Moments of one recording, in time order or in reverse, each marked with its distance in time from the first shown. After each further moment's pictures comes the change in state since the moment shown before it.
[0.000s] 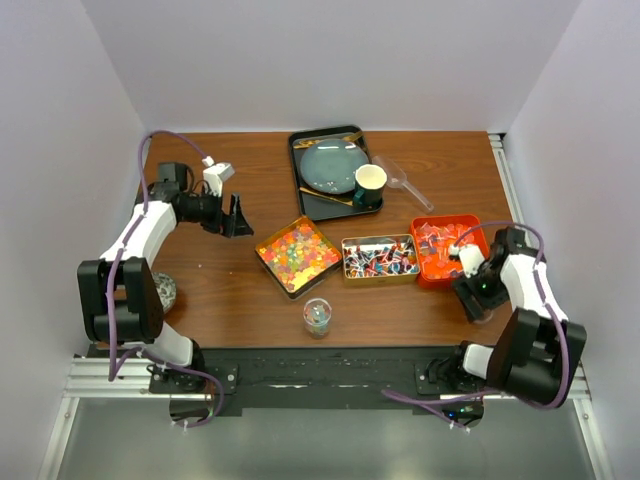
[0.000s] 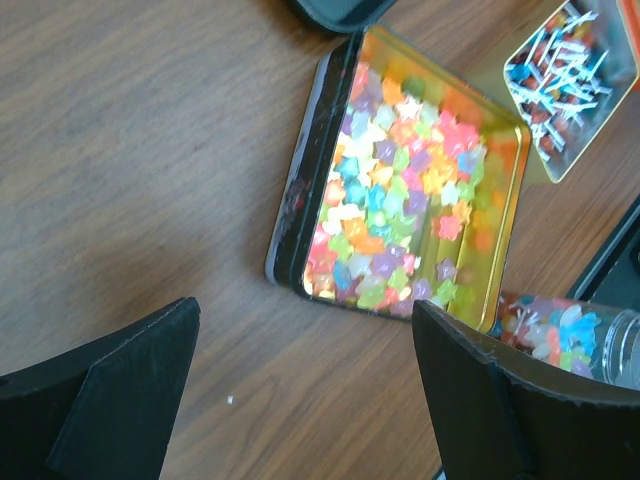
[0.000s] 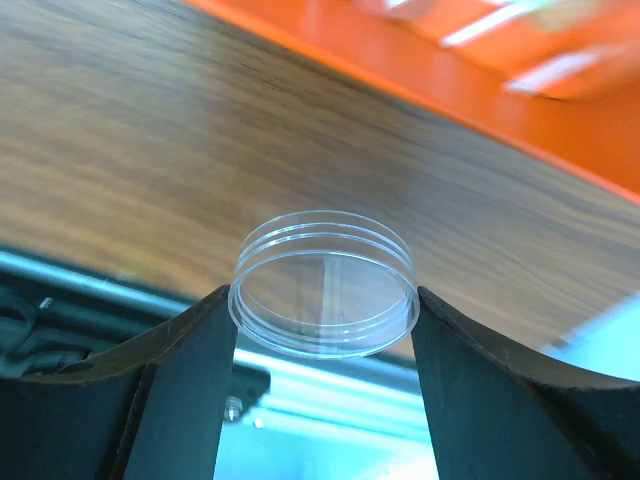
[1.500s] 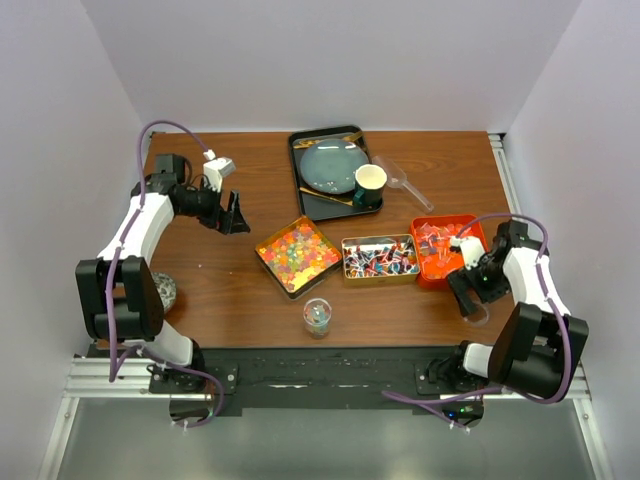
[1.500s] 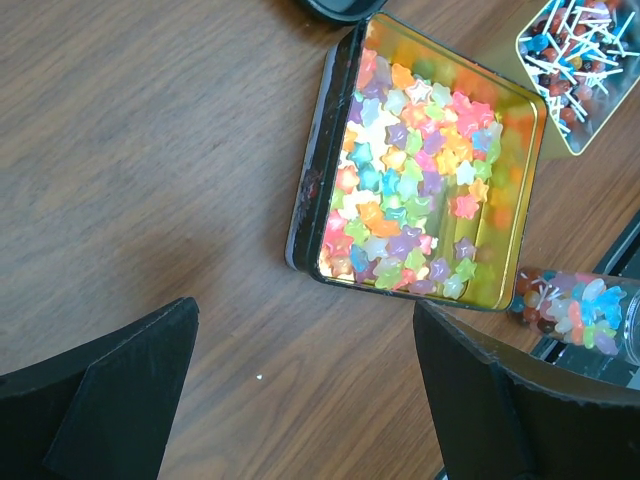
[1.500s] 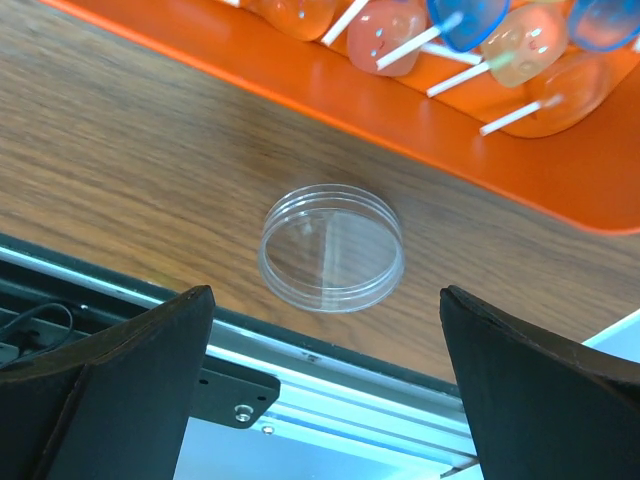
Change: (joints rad) left arm 0.000 0.014 0.099 -0.122 -0.020 0.119; right arm 0.000 0.035 0.063 -0.026 -0.071 0.021
